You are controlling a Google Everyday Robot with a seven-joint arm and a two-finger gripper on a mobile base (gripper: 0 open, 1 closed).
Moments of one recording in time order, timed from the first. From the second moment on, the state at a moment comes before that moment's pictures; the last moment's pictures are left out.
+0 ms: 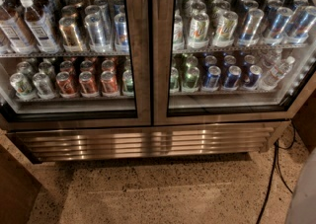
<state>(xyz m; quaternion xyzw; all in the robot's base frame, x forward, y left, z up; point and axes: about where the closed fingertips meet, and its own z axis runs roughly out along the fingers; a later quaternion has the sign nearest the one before) 0.688 -0.014 1.055 -0.53 0.67 0.19 0.49</state>
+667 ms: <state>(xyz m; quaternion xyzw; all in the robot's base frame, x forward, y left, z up) 0.690 -0.014 1.054 -0.53 0.66 0.17 0.50</state>
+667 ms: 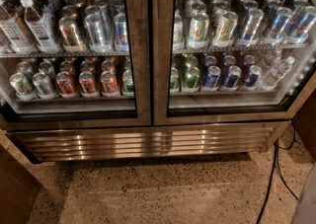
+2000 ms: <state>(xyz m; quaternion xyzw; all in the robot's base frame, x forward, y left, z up) 0.689 -0.012 1.052 -0.54 0.64 0.12 0.53</state>
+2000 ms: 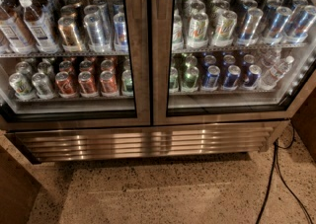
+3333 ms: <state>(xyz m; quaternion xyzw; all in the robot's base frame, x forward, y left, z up) 0.689 -0.012 1.049 -0.55 0.63 0.10 0.53</state>
